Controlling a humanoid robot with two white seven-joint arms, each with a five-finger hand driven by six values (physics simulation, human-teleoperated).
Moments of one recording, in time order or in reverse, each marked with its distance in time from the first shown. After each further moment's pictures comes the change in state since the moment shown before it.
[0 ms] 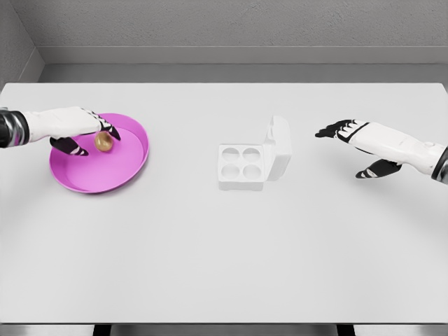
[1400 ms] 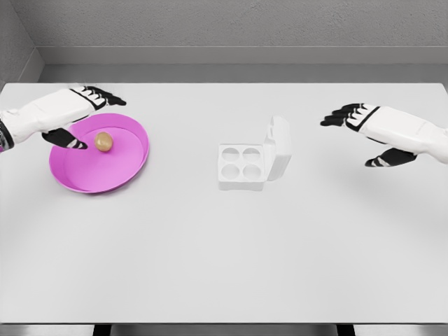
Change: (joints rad) left arm 0.242 -0.077 0.412 -0.241 0.016 0.000 0.001; right arm -0.012 -0.106 -0.037 -0.143 -0.026 0.000 -0.003
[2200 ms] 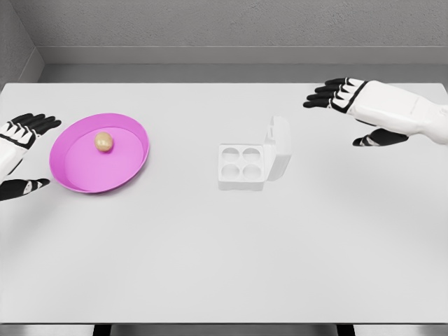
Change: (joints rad) left arm 0.644 -0.028 0.441 -0.354 -0.002 0.002 0.454; right arm -0.107 -0.012 0.021 -0.125 0.005 0.008 0.000
